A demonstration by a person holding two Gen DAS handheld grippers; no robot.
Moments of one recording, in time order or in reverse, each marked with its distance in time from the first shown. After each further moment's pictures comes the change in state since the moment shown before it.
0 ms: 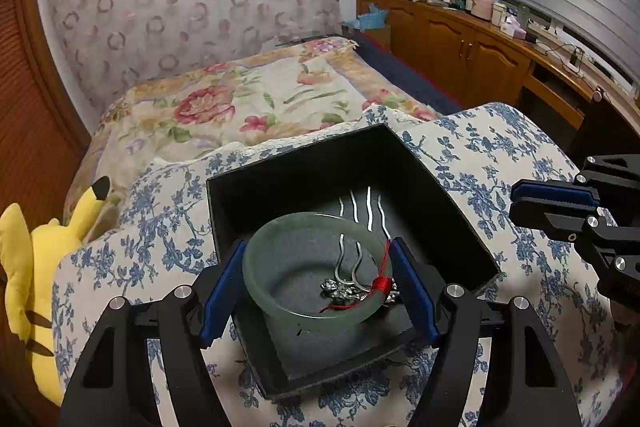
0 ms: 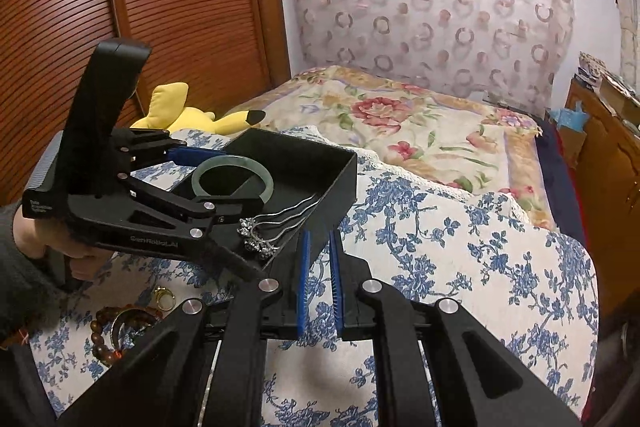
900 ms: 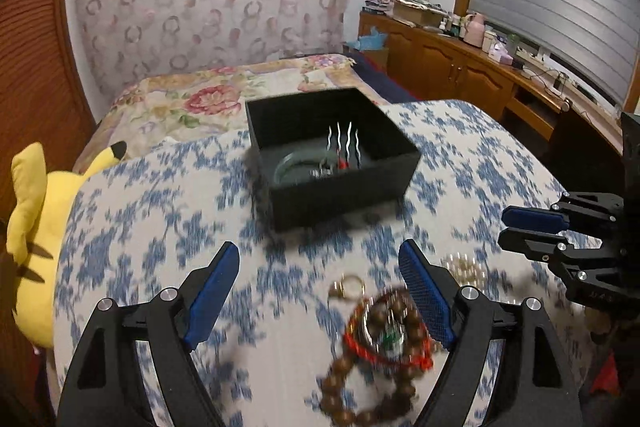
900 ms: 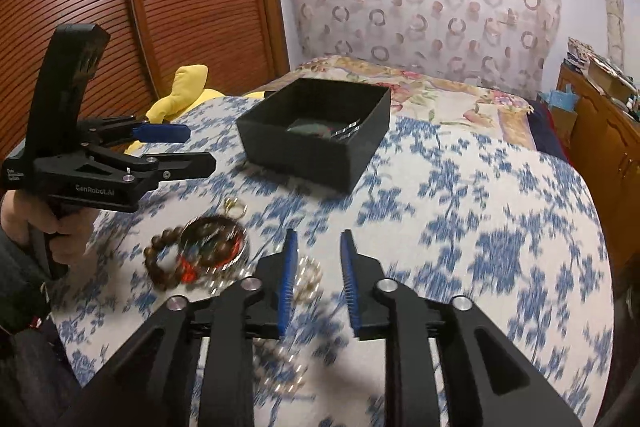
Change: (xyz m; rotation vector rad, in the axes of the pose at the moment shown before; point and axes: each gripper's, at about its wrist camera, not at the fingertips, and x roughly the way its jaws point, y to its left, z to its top) left arm -0.089 -0.005 -0.097 -0.084 -0.081 -0.034; right arm -0.058 0.062 -0.086 0.039 0.009 -0.016
